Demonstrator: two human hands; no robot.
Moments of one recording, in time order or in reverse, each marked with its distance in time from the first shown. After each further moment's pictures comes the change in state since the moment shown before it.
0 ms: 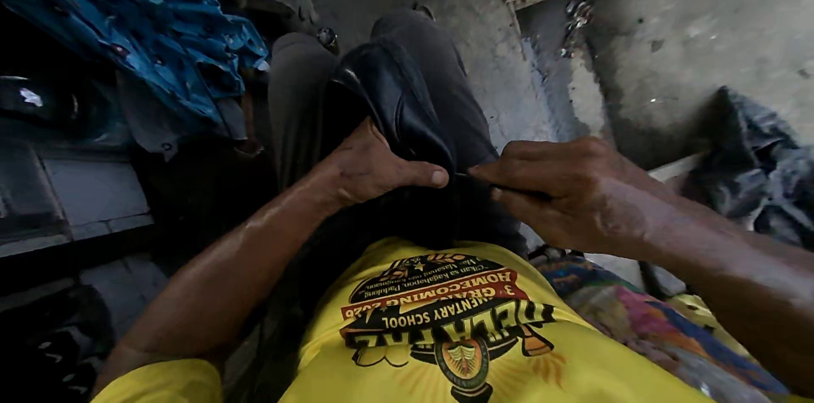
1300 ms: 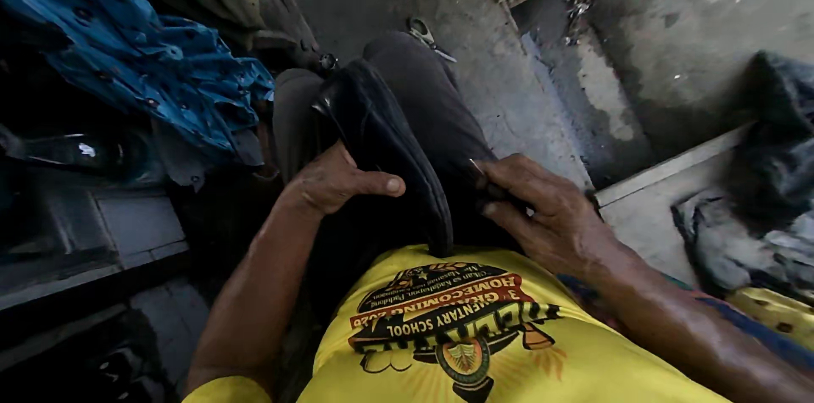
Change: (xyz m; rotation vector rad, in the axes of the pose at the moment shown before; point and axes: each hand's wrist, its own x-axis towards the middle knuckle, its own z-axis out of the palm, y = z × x) left_hand -0.008 -0.019 -0.032 -0.257 -0.136 -0.027; right_hand -0.034 0.000 0.057 0.366 0.341 0.205
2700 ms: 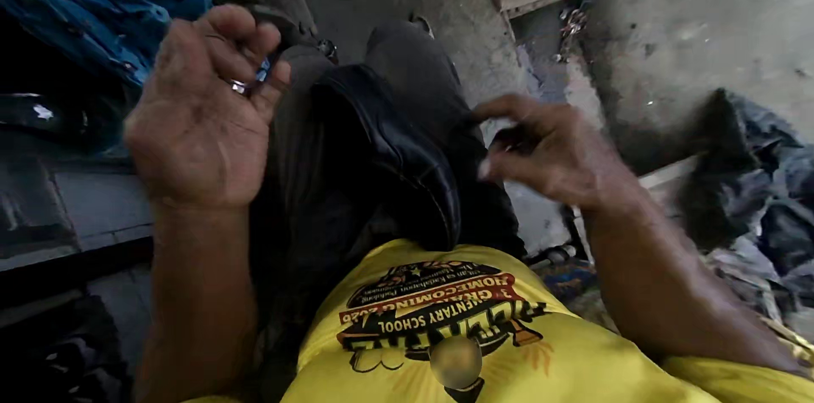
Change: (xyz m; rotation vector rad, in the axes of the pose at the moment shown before) left_hand -0.039 0.065 -0.029 0.097 0.498 0.496; right_hand 0.065 0.010 -0.036 0.036 -0.174 0.207
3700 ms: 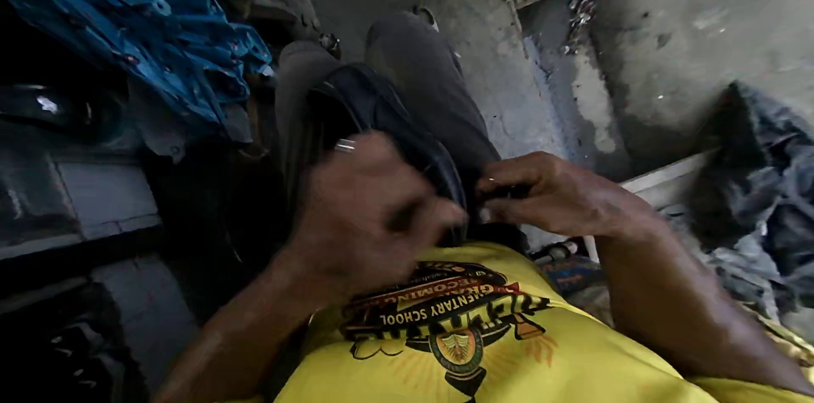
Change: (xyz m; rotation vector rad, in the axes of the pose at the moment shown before) left_hand -0.063 0.002 0.087 0.903 -0.325 0.211; right_hand -0.029 0.010 0.011 0.079 -0.301 -0.067
